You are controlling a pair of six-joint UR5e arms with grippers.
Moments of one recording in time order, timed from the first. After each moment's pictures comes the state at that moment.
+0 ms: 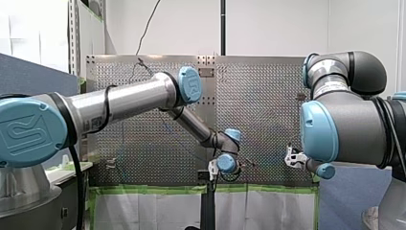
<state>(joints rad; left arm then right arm) -0.73 -2.83 -0.90 -2.88 -1.89 -1.82 1.52 -0.45 1.36 -1.05 0.94 1.71</state>
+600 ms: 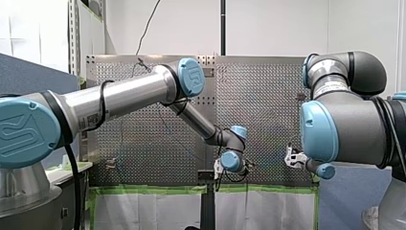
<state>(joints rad) -0.79 -2.79 -0.95 -2.91 -1.87 -1.77 1.52 -0.44 1.36 -1.05 0.94 1.71</state>
